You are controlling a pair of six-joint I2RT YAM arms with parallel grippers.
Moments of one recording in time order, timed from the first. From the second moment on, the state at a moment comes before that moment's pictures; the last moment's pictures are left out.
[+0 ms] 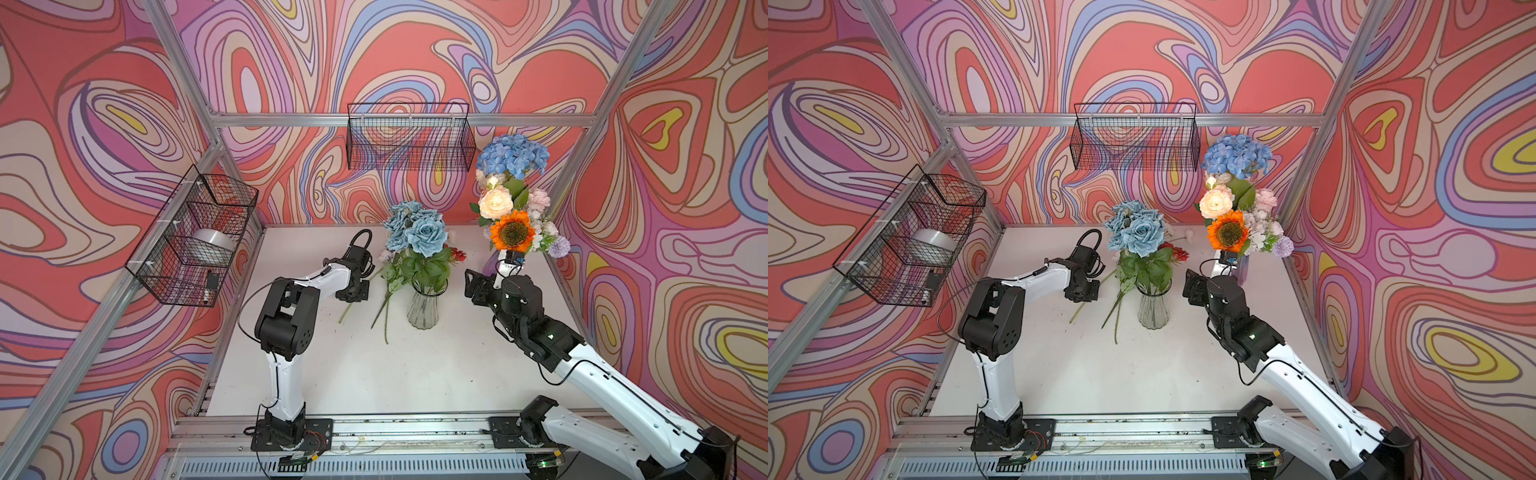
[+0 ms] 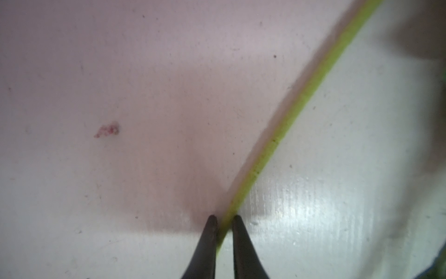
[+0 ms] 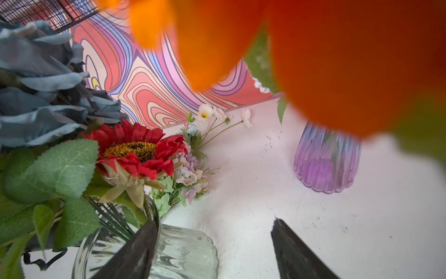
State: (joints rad) left arm -0.36 1.99 1.35 -0.64 -0.11 -0.29; right arm 0.56 0.93 0.81 -0.23 0.40 0.50
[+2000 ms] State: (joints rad) left arm -0.47 1.92 1.25 -0.52 -0.07 -0.43; right arm 0.56 0.85 0.81 -0.21 0.43 0.48
